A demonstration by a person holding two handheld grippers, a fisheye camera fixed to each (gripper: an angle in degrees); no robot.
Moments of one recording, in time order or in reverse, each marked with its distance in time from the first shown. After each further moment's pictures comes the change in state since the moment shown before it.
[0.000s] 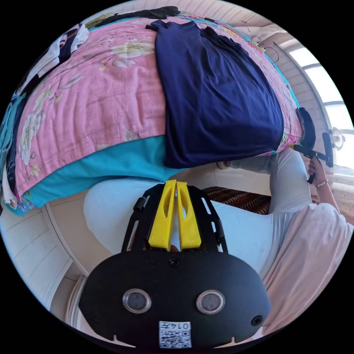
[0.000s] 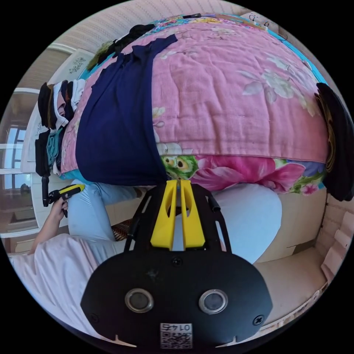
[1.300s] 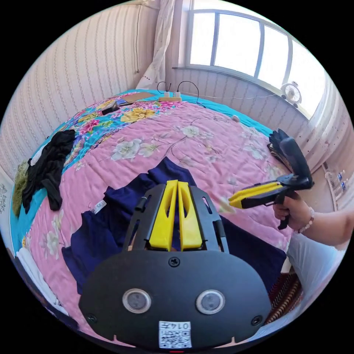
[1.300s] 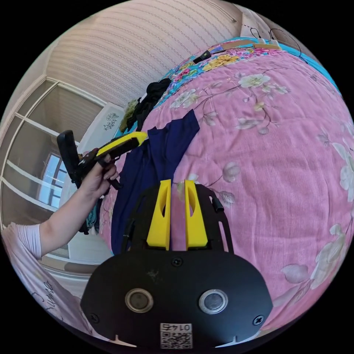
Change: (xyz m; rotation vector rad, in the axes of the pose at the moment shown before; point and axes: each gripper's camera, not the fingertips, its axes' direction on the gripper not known) left arm 0.288 -0.486 -0.151 0.529 -0.021 0.657; right arm 0.012 -0.250 -0.148 0.362 -0.379 0.005
